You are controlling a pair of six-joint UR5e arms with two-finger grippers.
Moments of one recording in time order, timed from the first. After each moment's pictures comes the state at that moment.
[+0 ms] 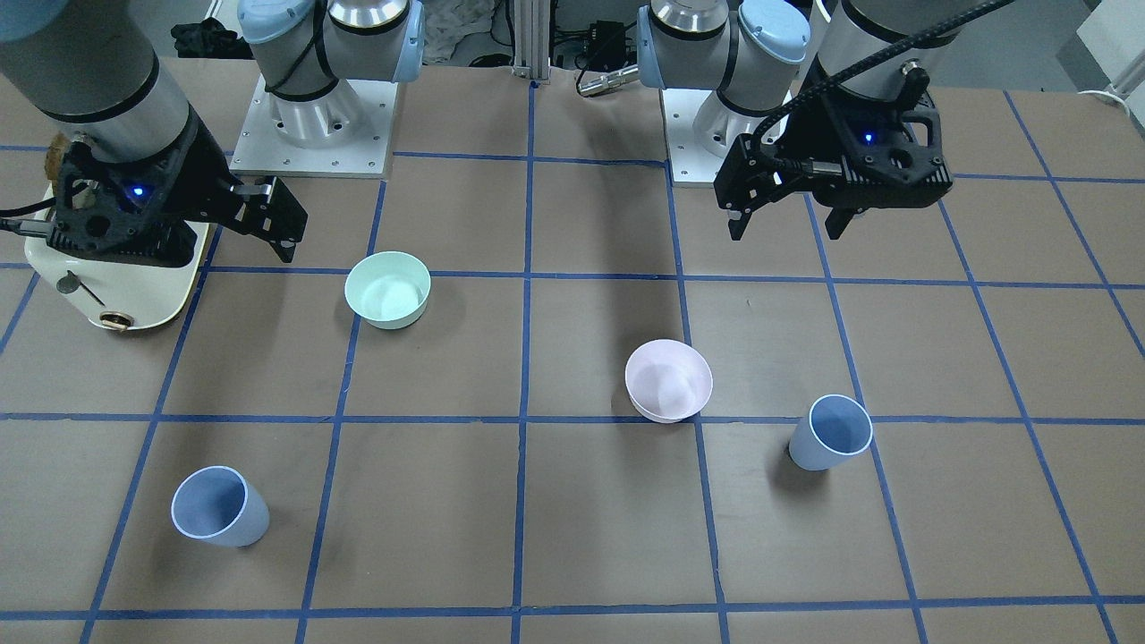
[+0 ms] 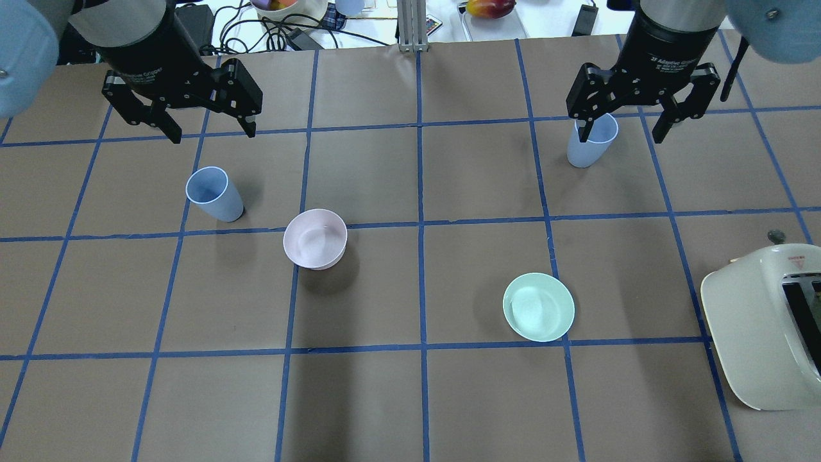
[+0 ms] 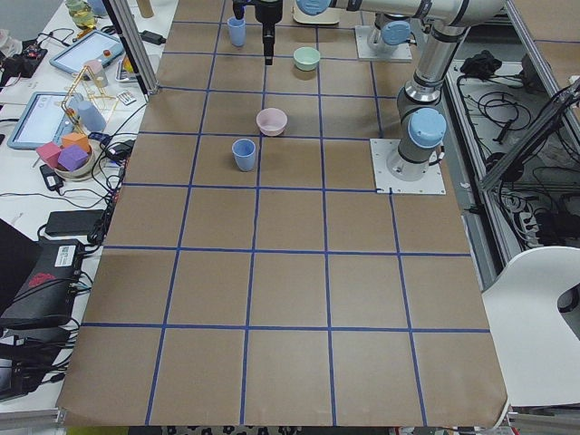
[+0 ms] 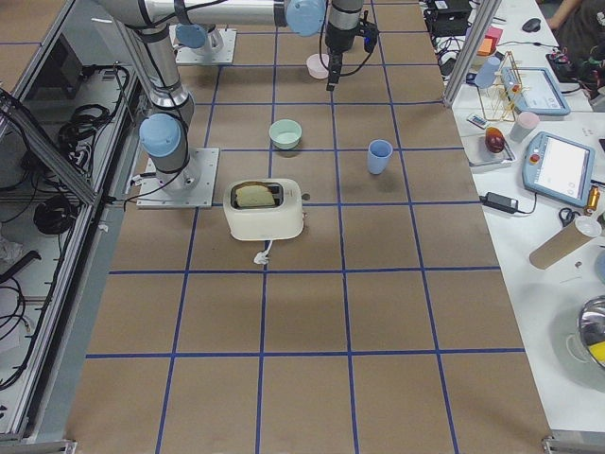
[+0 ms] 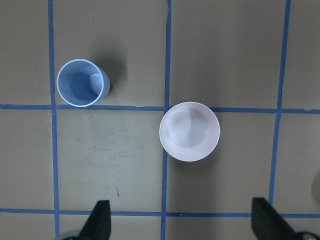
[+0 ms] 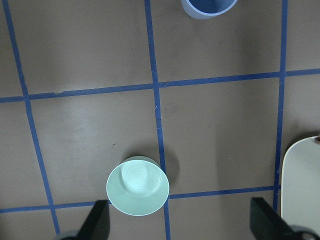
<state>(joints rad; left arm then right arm) -1.58 -1.60 -1.47 -1.61 1.57 -0.04 1.53 -1.48 1.47 -1.46 -1.58 0.04</state>
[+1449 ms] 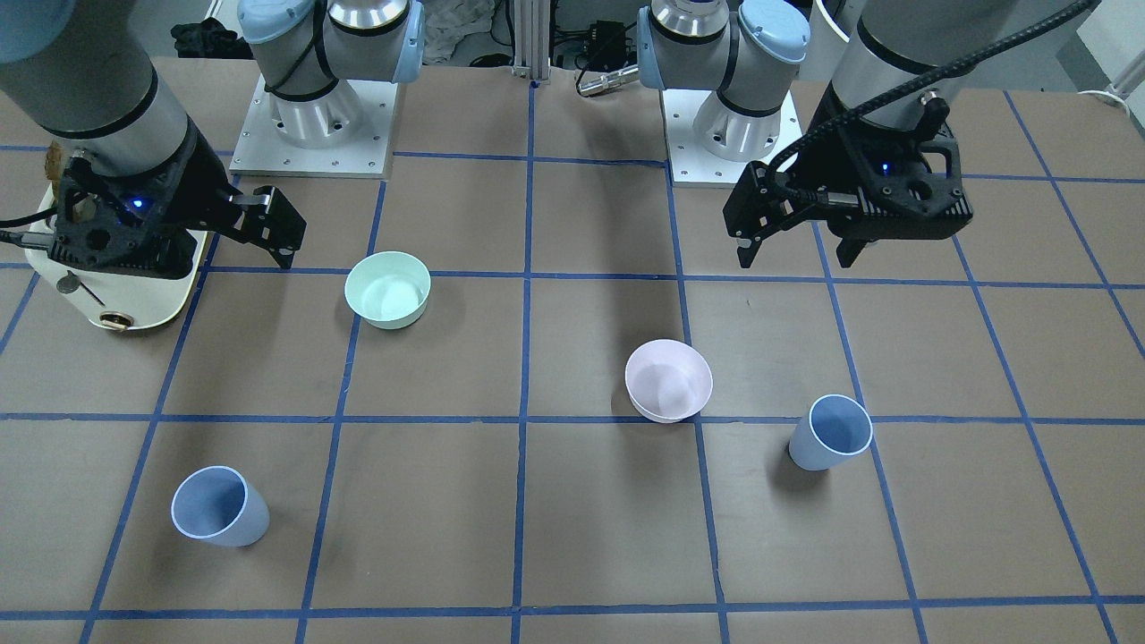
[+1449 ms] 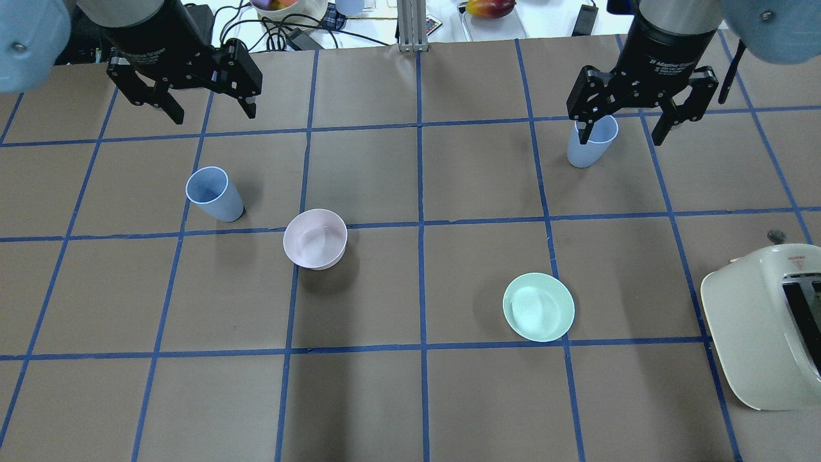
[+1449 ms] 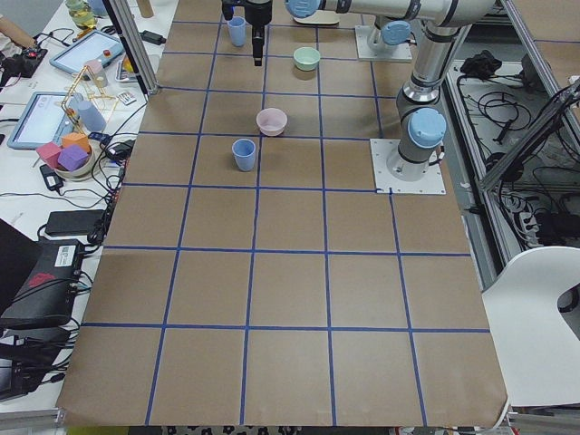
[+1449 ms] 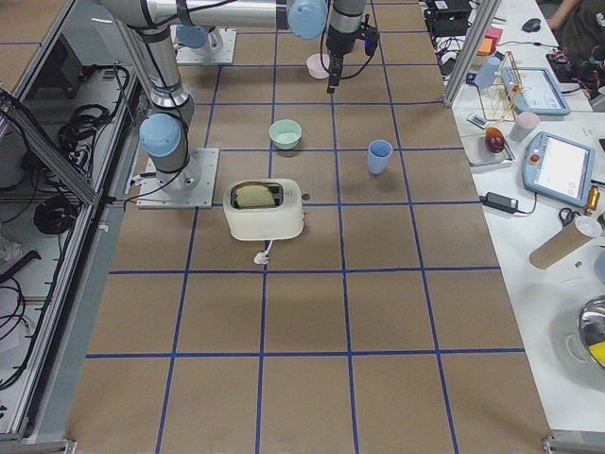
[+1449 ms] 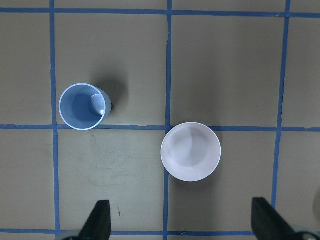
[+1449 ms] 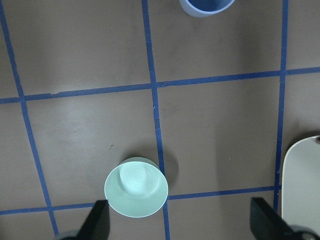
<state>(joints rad) -1.57 -1.65 -1.43 -1.58 1.57 -0.03 1.53 -1.46 1.47 -1.47 -1.58 0.04</state>
